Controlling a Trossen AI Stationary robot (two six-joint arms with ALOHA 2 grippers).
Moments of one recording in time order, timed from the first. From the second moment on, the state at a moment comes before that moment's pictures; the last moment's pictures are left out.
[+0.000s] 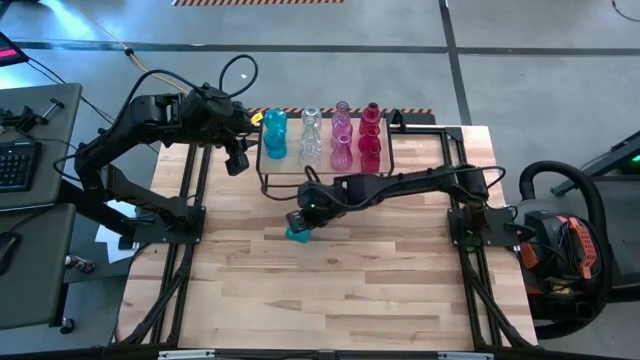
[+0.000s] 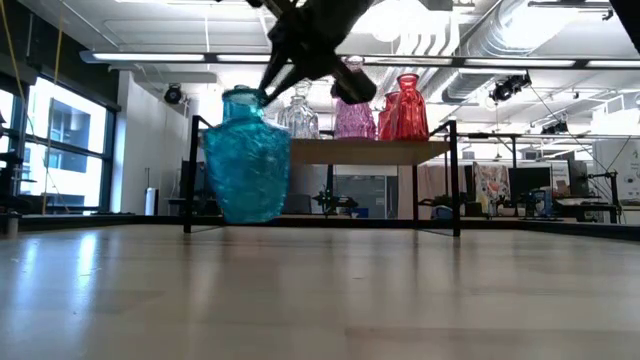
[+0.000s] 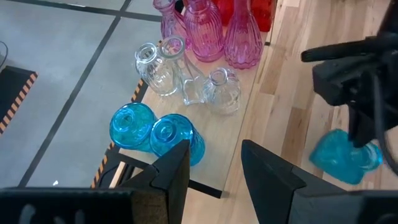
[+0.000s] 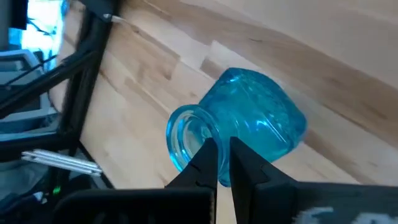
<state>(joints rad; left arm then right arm) 0.26 1.30 1.83 -1.34 -0.24 0.08 0.05 1.99 1.73 -0.64 -0.07 1.14</state>
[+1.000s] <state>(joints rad) 0.26 1.30 1.83 -1.33 -0.24 0.08 0.05 2.03 1.73 -0.64 -0.09 1.15</state>
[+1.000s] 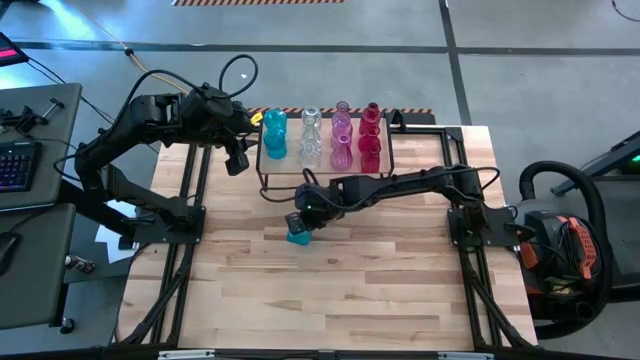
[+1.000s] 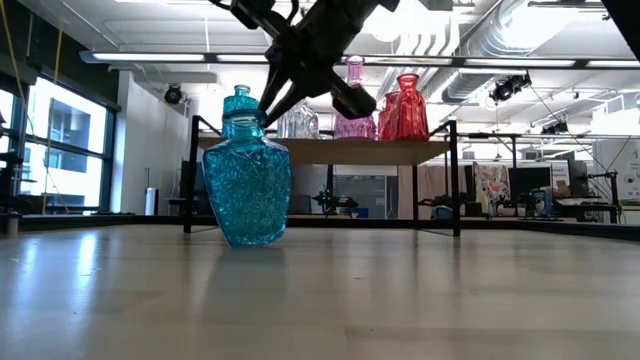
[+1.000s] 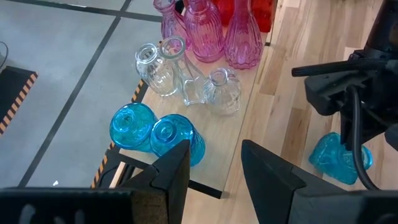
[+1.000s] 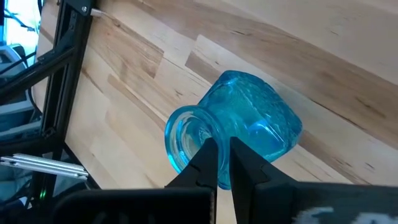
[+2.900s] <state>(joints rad) 0.26 1.30 1.83 -1.33 -0.24 0.08 -0.13 0.88 0.53 0.21 0.13 0.42</state>
